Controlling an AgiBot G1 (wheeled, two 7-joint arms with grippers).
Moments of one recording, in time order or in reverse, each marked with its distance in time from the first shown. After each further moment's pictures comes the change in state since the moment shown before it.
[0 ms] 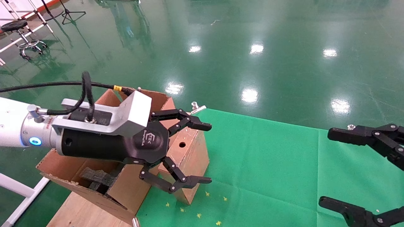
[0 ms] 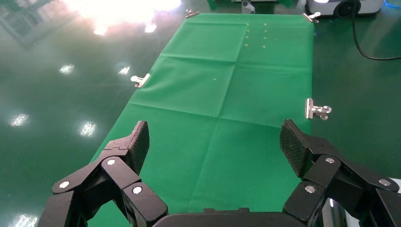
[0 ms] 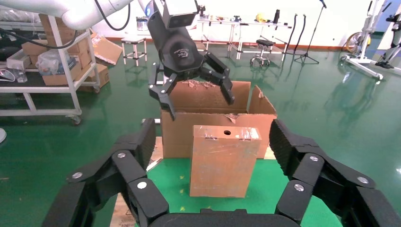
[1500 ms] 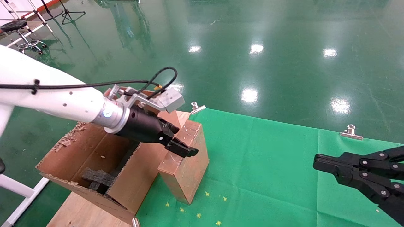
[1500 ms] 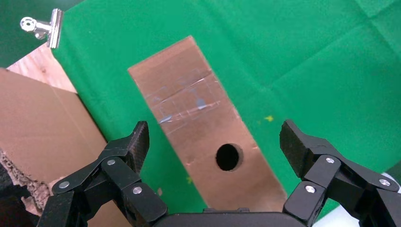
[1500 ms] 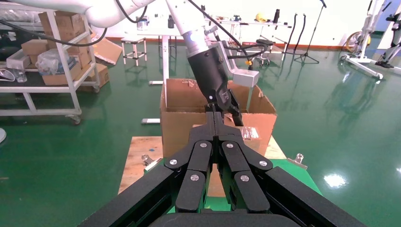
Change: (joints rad) left arm -0.321 0.219 0.339 -0.021 0.772 -0.023 -0.939; right arm 0.001 0.001 -0.002 -0.001 0.001 0.001 -0.001
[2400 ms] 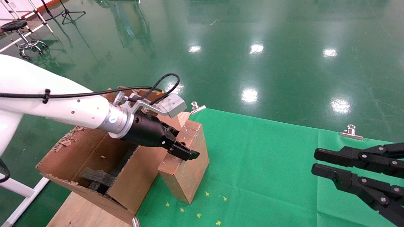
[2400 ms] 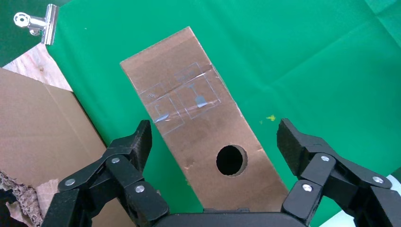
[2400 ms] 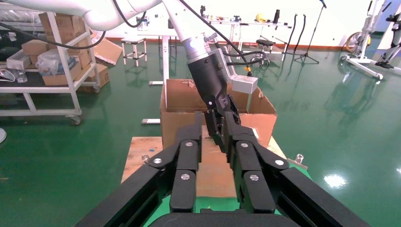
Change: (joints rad) left arm 0.037 0.008 0.014 0.000 0.020 -0.038 0.004; right arm 0.000 0.000 0.000 0.000 0.000 0.001 0.000
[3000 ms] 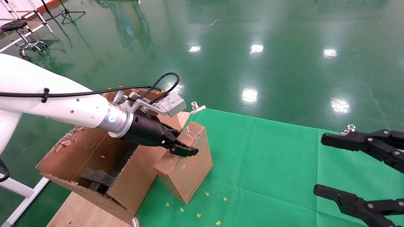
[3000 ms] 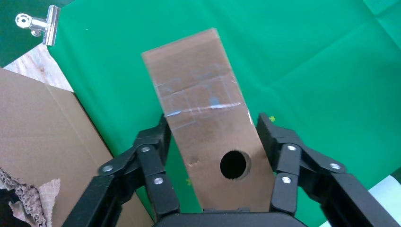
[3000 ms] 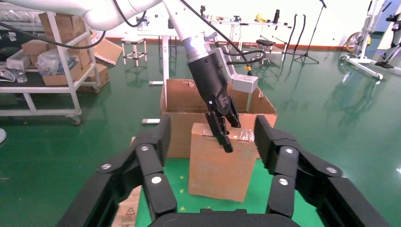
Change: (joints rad) left arm -0.004 0.000 -0.002 0.006 -0.004 0.004 0.004; right arm 0.000 0.000 0.000 0.000 0.000 0.000 0.000
